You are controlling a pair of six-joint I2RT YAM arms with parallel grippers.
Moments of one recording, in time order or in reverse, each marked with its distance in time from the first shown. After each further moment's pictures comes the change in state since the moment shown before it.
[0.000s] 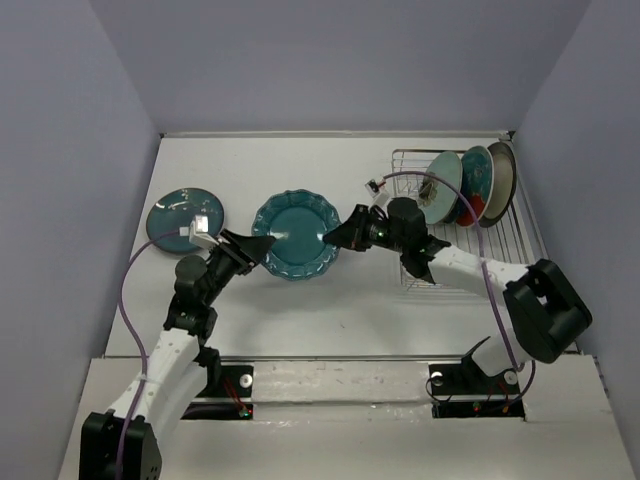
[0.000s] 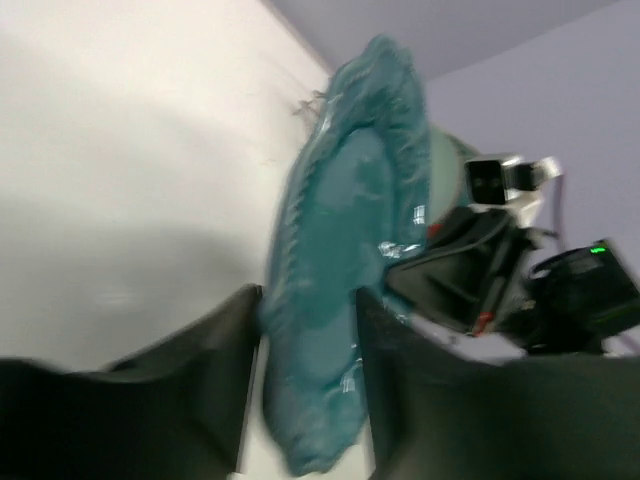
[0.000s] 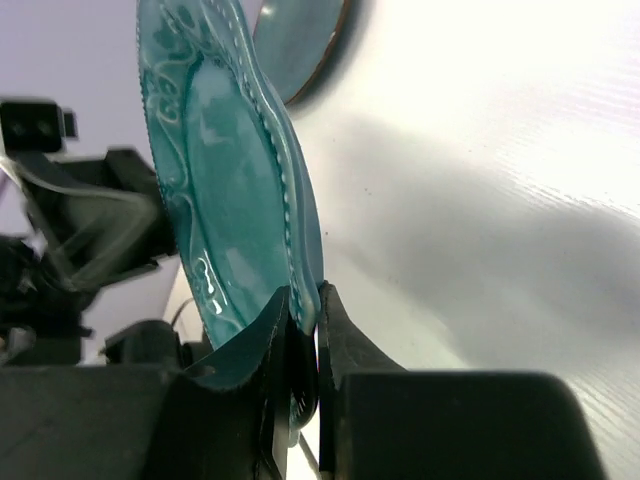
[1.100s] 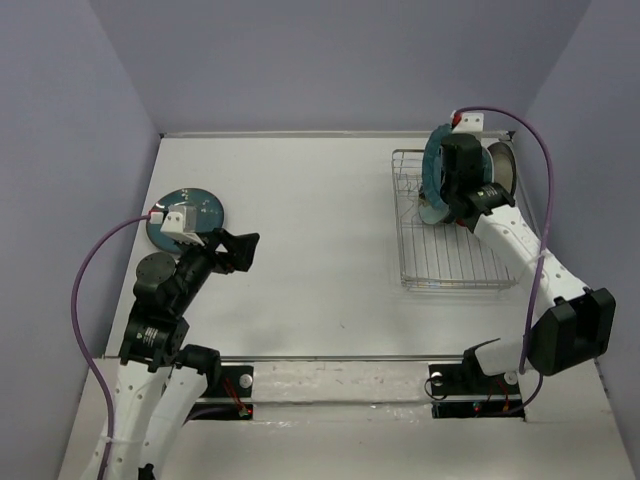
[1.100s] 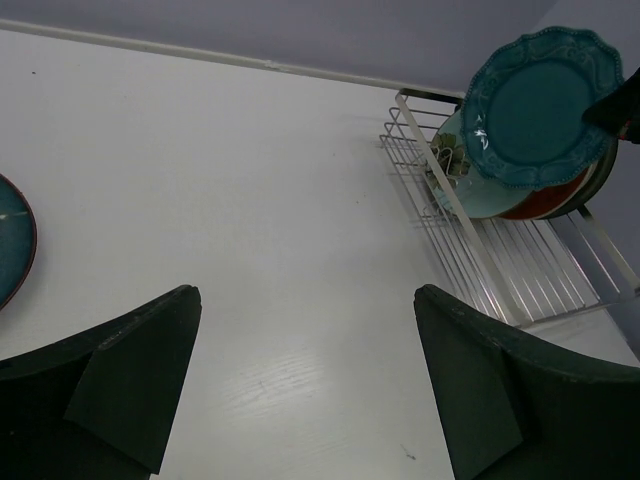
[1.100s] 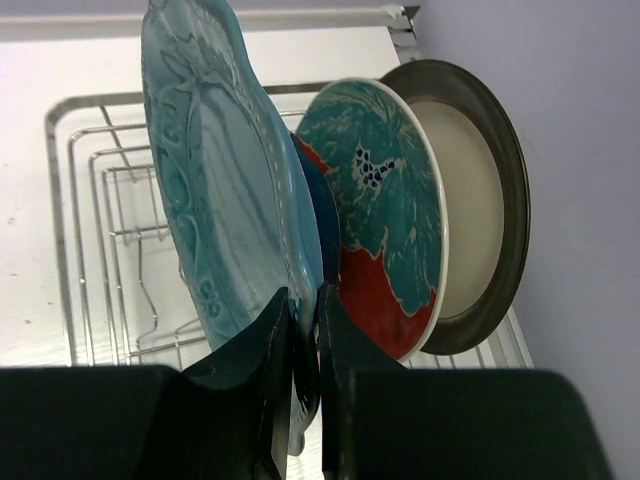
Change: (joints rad) left arm -0.051 -0.250 0.508 -0.779 -0.126 0.641; right arm -0.305 -0.147 0.488 -0.822 1.100 -0.786
